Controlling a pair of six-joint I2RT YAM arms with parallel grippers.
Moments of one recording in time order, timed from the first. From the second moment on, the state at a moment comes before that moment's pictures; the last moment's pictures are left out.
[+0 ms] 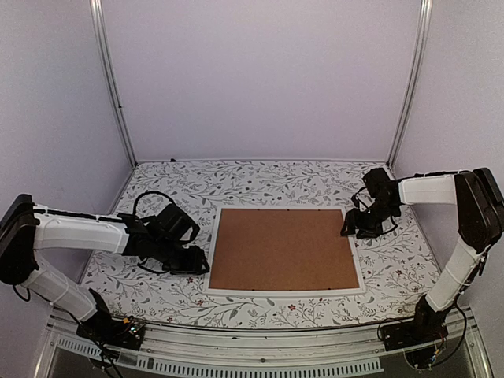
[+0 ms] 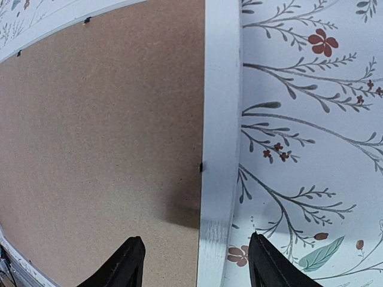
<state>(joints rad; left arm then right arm) -0.81 1.41 0.66 -0.33 0.08 -0.73 0.27 1.70 0.99 -0.53 -0.25 0.31</state>
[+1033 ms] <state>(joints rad) -0.74 1.73 1.05 -0.63 -0.11 -0.53 0.26 1.70 0.96 -0.50 -0.22 0.30</state>
